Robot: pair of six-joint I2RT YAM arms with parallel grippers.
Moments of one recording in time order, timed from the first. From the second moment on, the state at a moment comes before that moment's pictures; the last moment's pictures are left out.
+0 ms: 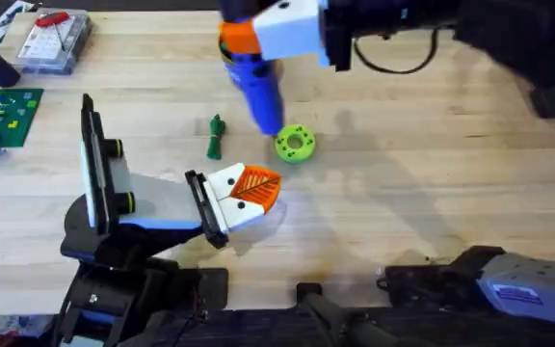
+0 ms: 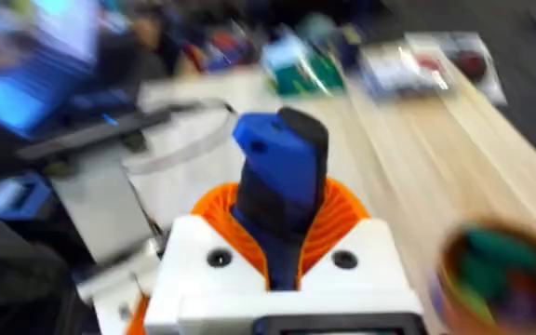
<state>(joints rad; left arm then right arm) -0.18 0.00 0.00 -0.08 0.97 -0.04 0.55 1.37 1.25 -0.22 -0.87 -0.18</state>
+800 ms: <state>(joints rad) -0.18 0.06 0.21 -0.40 0.53 0.02 0.45 1.36 1.62 -1.40 -0.16 -0.59</state>
